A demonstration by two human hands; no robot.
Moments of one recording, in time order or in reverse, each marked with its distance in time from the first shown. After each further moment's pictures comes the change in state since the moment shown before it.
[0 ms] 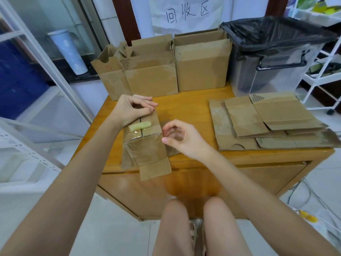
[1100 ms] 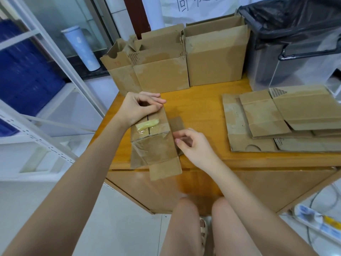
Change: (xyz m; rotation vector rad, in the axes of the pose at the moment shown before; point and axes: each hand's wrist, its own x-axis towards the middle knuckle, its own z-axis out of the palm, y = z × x) left_hand 0.000 0.001 0.003 0.014 0.018 -0.029; right_hand -0.007 0.026 0.014 -0.040 0.092 0.103
